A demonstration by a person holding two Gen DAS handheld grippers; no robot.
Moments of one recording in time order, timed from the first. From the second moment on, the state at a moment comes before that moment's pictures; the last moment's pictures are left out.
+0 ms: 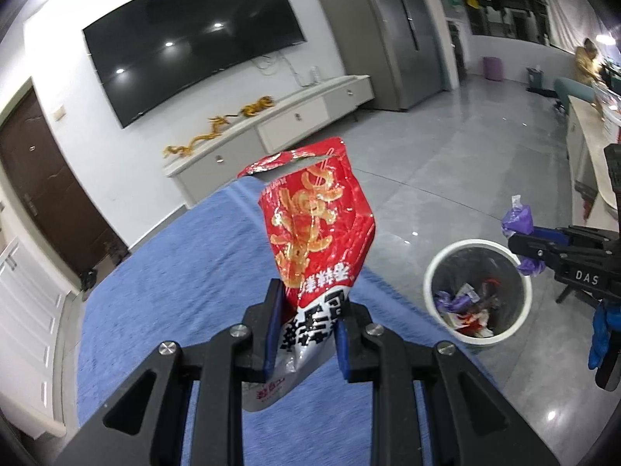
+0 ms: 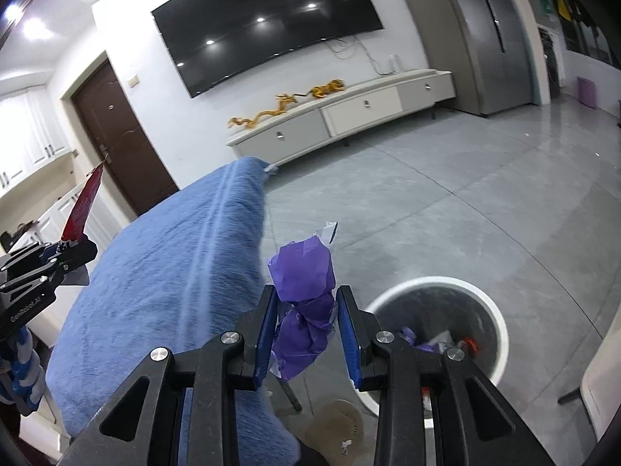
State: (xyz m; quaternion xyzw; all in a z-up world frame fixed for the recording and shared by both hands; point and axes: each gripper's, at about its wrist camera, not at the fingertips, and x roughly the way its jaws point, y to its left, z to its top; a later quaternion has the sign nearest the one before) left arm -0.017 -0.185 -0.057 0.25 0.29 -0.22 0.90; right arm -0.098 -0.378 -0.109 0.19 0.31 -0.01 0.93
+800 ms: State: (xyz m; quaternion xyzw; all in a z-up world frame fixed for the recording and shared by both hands) left arm 0.042 -0.371 -0.165 0.22 0.50 -0.41 0.73; right arm -0.086 -0.467 -0.204 0.24 0.41 -0.11 0.87
